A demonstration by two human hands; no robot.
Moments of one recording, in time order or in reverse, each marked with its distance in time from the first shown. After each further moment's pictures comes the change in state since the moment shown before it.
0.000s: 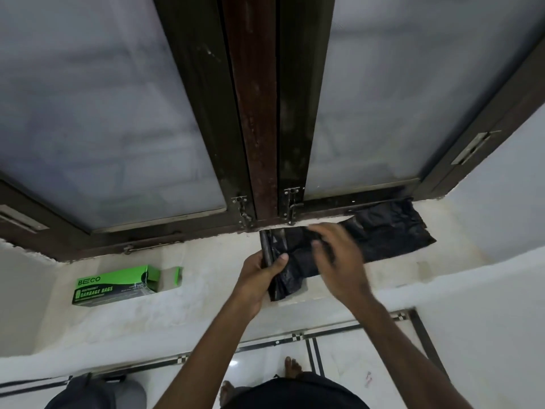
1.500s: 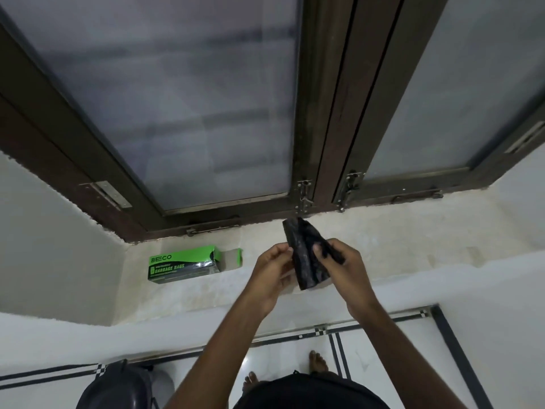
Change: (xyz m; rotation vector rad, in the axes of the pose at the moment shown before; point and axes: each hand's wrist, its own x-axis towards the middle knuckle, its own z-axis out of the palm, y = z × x) left_hand -0.049 0.018 -0.095 -0.126 -0.078 -0.044; right_hand -0.041 -0.094 0.091 0.596 -0.072 0.497
